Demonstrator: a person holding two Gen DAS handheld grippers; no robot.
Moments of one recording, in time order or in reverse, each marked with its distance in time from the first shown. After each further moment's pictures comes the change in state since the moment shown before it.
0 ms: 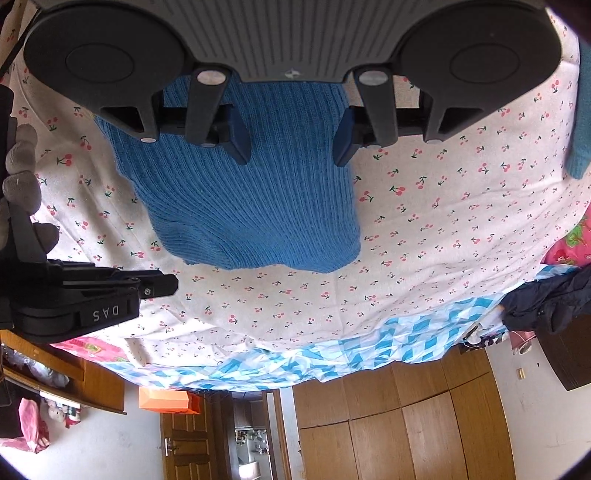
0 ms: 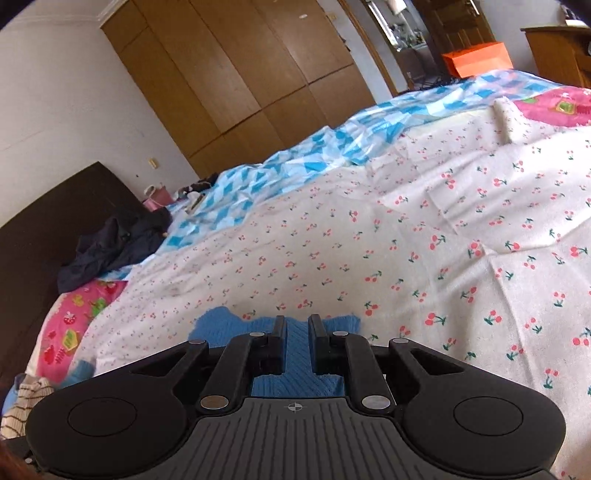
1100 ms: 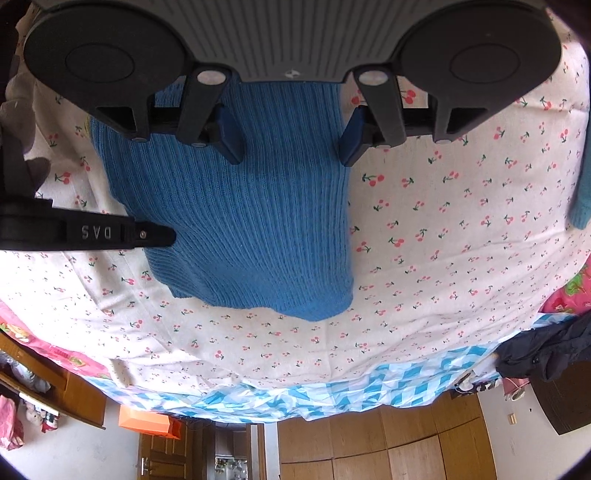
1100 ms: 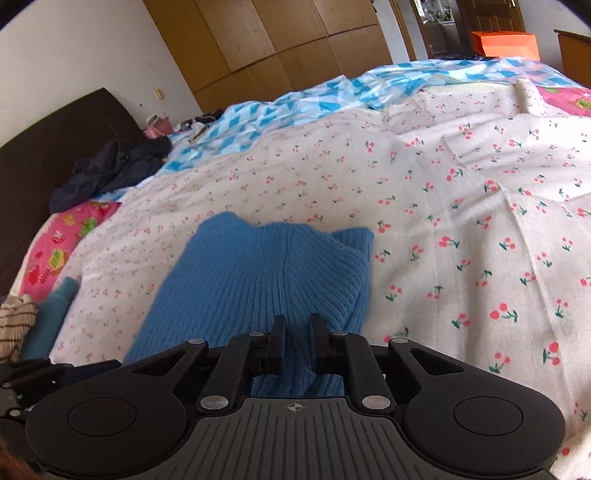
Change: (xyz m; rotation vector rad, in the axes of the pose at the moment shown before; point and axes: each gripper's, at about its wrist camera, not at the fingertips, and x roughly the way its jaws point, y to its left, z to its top) left arm 0.003 0.005 -0.014 -0.087 0.130 -0.009; right arm -0.004 0.020 -0.045 -0.111 0.168 -0.102
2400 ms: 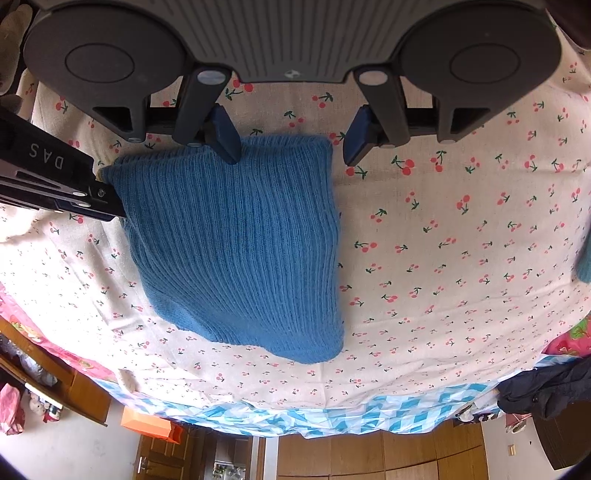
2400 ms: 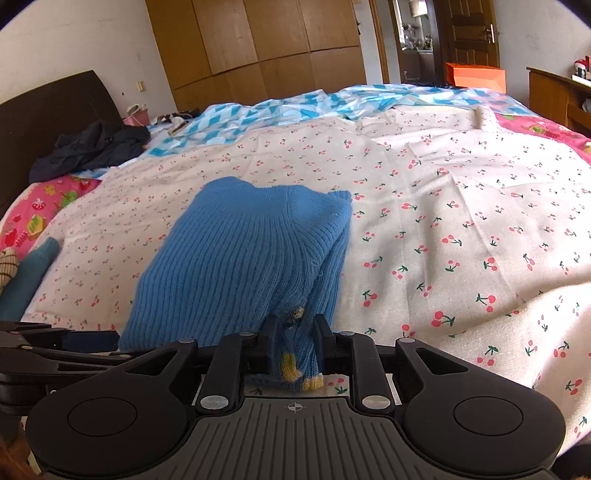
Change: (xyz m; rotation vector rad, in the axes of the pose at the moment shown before) left arm -0.012 0.023 -0.040 -0.059 0.040 -0.075; right arm -0.051 0.044 -0.065 -0.087 -0.054 -0.166
